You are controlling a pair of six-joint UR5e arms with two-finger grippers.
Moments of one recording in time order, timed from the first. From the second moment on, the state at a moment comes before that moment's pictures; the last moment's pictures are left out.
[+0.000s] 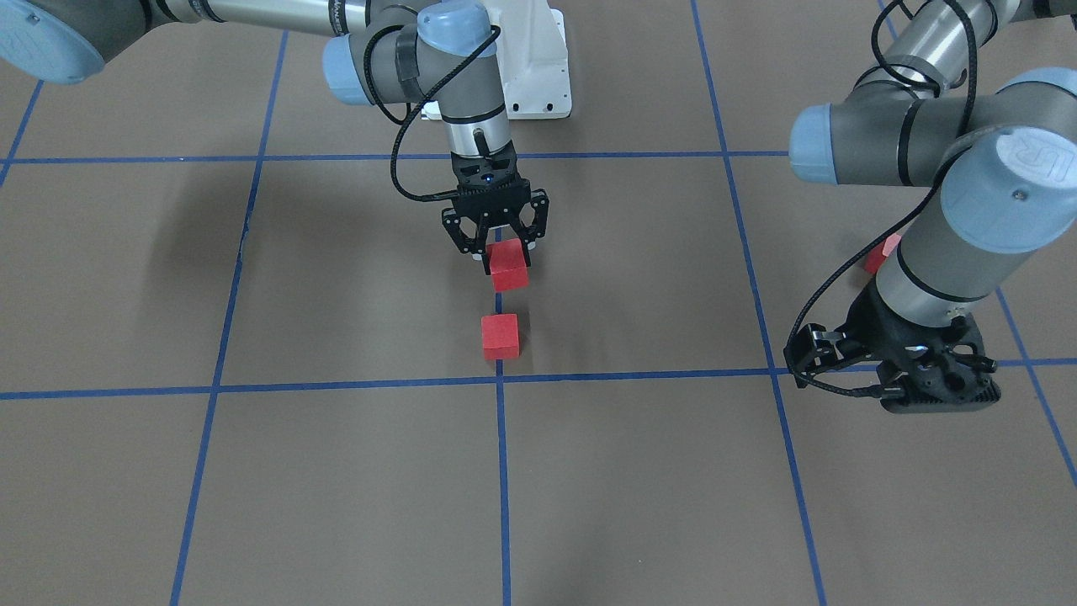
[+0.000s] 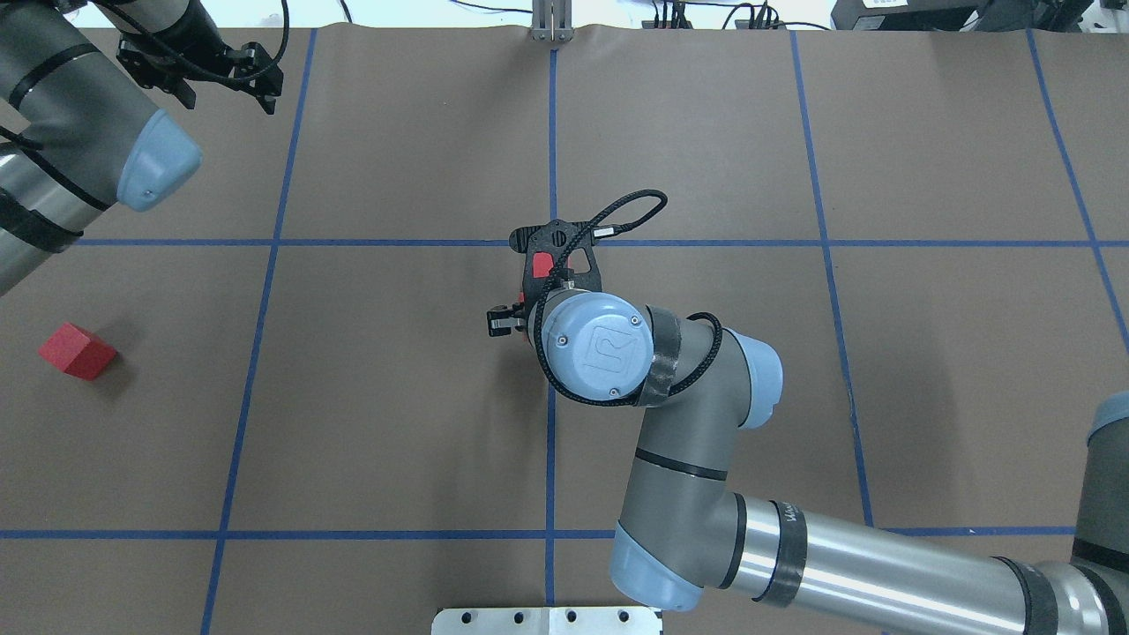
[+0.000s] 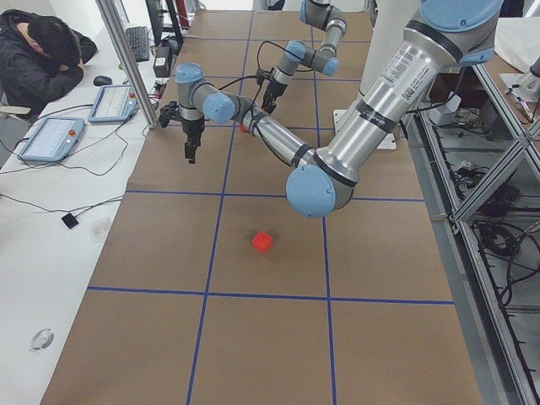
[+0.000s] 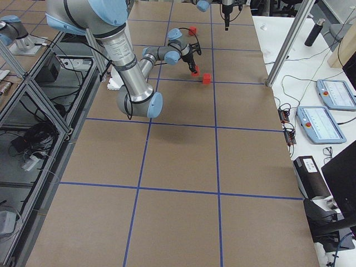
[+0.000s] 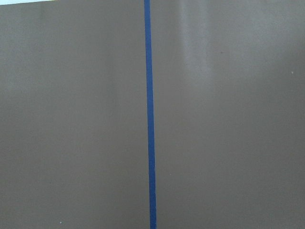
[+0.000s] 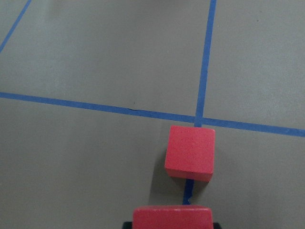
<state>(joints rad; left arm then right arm) -1.06 -2.21 -1.51 -1.55 -2.09 -0.69 0.38 -0.83 1.60 -1.36 1.42 1.18</state>
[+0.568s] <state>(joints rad) -1.06 -2.21 -1.51 -1.55 -2.09 -0.69 0.41 -0.79 1.56 -1.42 1.50 1.17</state>
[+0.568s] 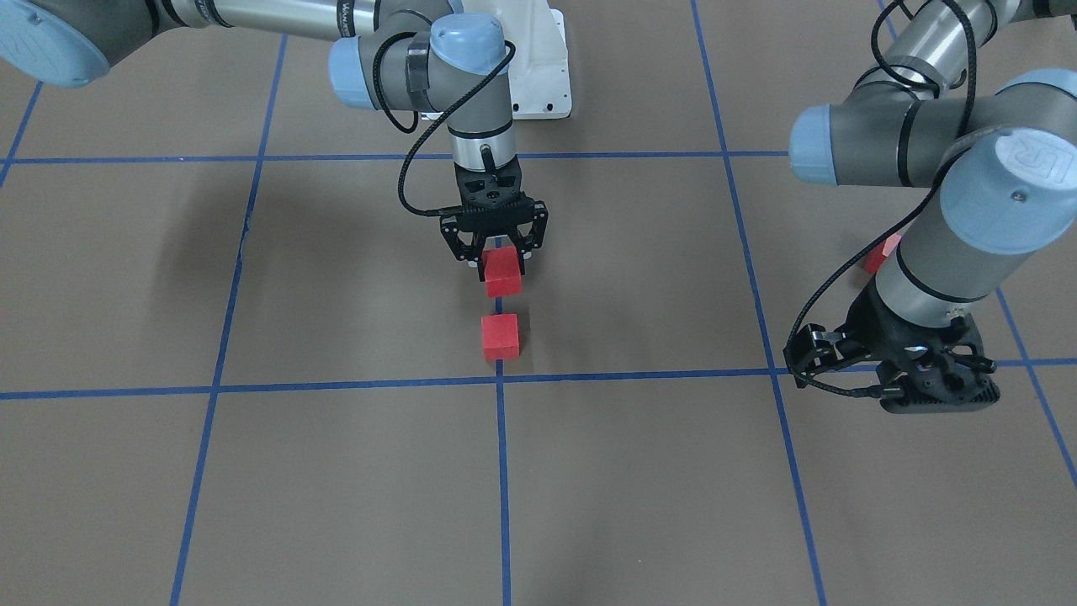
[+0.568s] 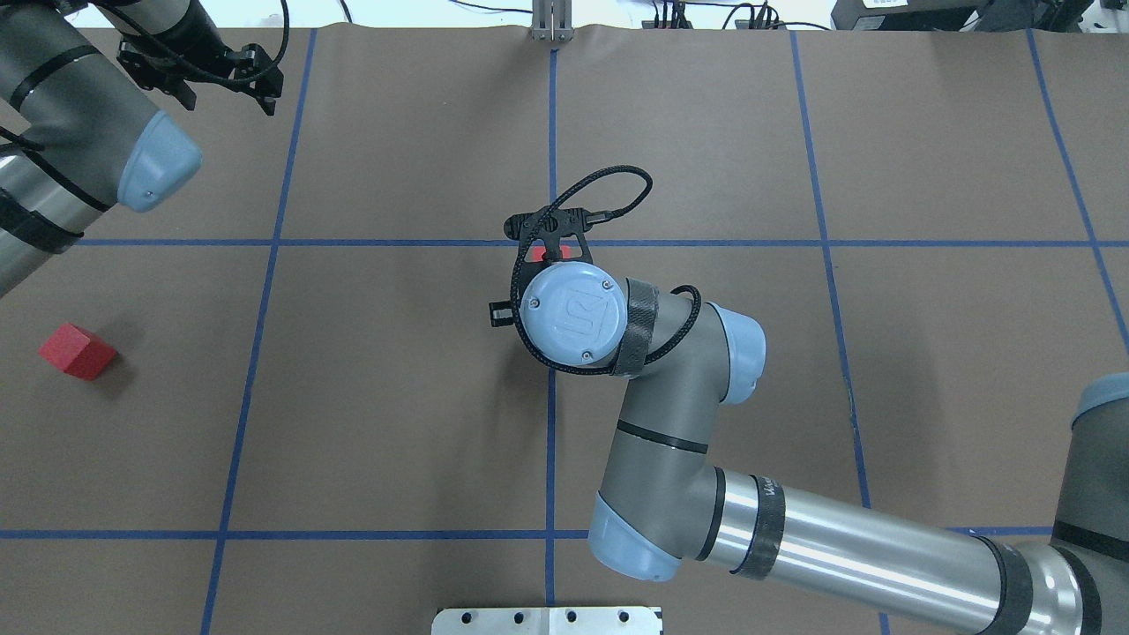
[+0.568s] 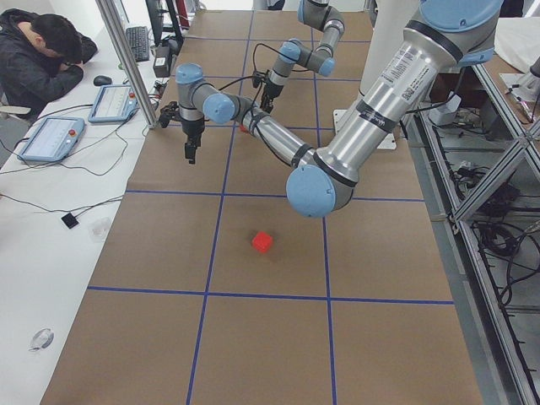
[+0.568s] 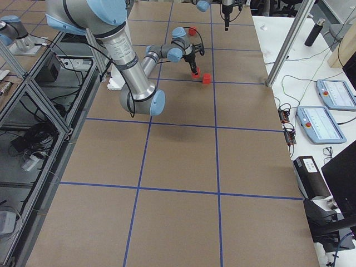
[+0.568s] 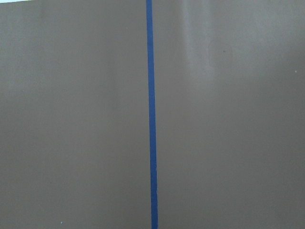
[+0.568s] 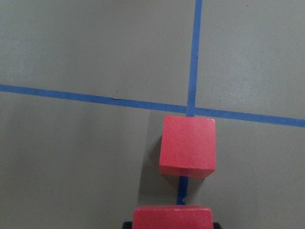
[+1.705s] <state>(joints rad) -1.06 -2.21 -1.51 -1.55 -2.09 -0.69 0.45 -0.76 1.47 -1.39 1.58 1.17</state>
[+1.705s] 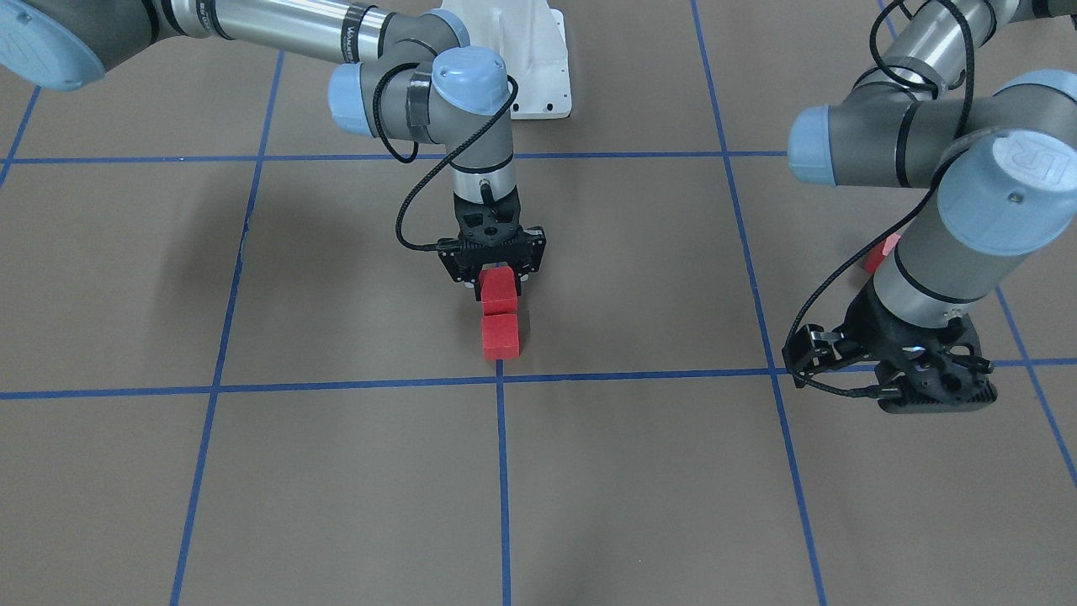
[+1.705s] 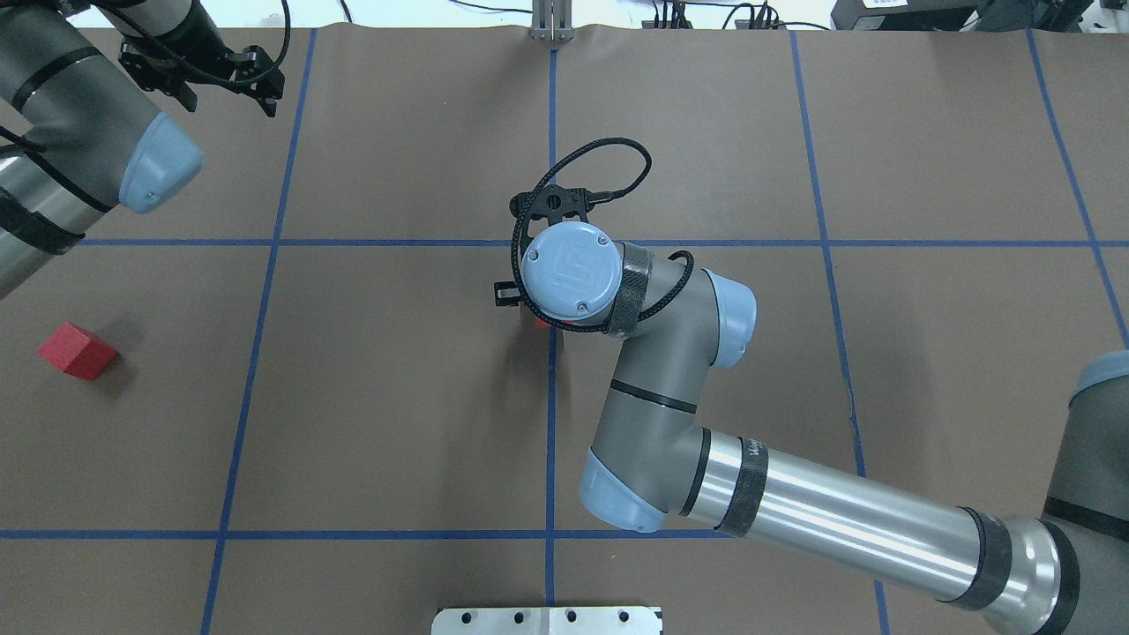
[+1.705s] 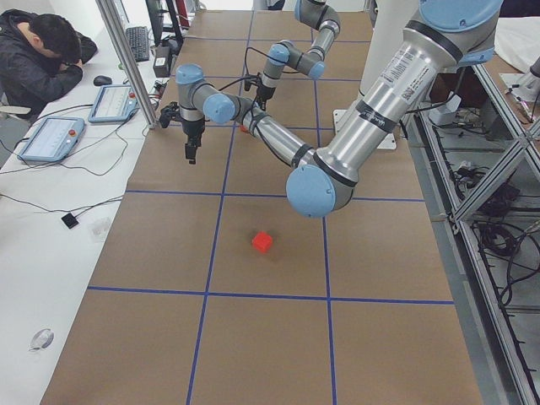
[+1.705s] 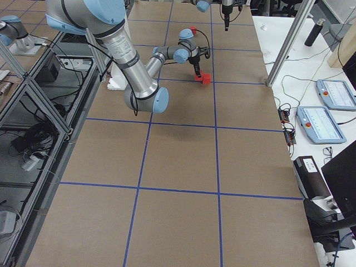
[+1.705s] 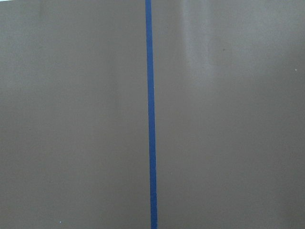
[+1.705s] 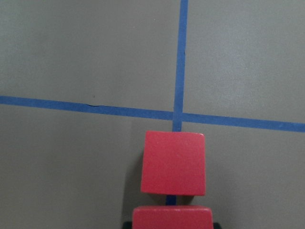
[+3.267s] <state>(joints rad) -1.06 -2.21 -1.47 -1.61 -2.09 -0.70 0.46 -0.76 1.43 -1.33 1.58 1.19</state>
